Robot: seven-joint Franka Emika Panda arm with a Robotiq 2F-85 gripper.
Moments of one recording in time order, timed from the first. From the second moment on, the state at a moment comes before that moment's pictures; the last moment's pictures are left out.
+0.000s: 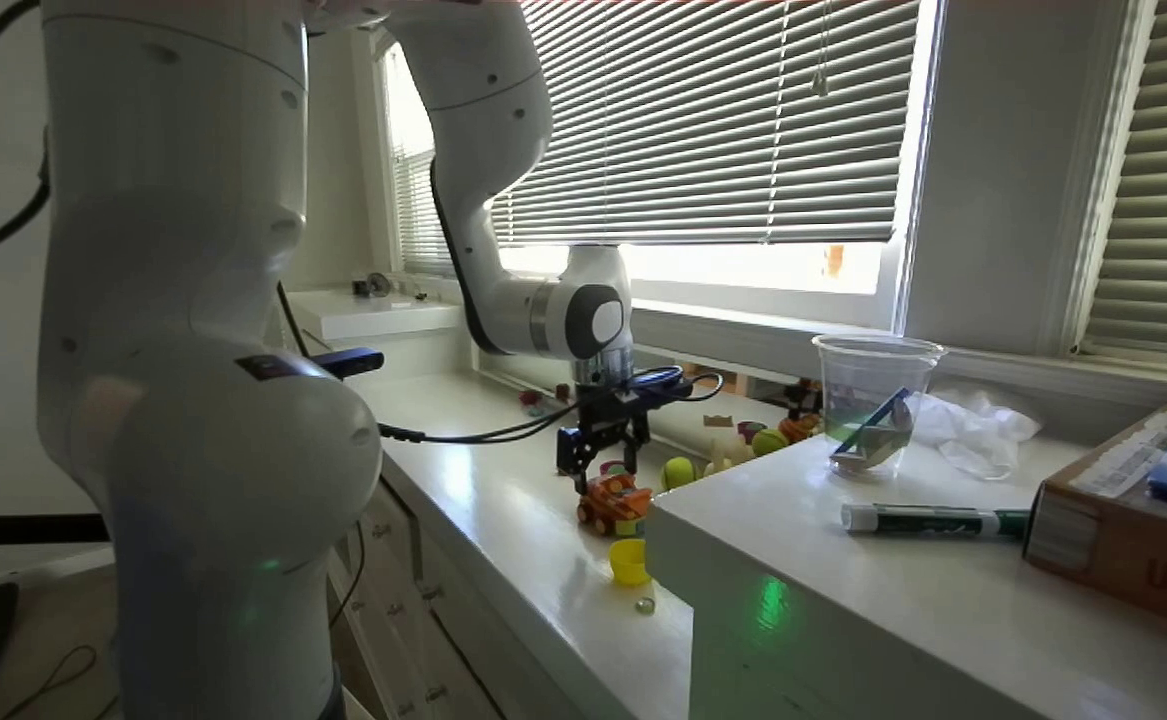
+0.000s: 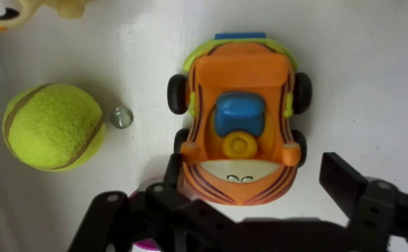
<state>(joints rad) 0.08 0.12 0.06 -2.47 -0.05 2.71 -1.11</state>
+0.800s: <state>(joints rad) 0.02 0.17 0.10 -2.44 -0.05 2.73 -1.19</state>
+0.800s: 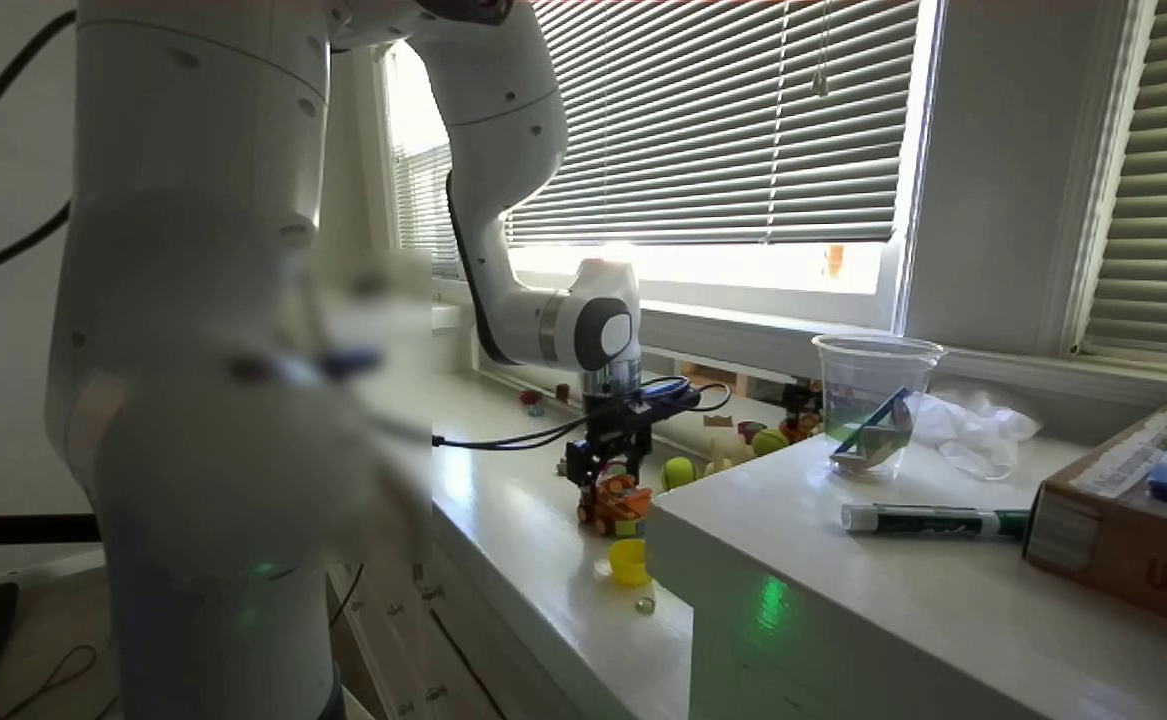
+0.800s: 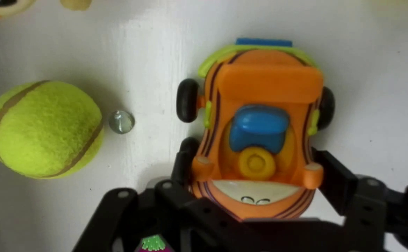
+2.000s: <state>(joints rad) 0.06 0.15 0.20 -2.44 -0.05 2.73 -1.16</state>
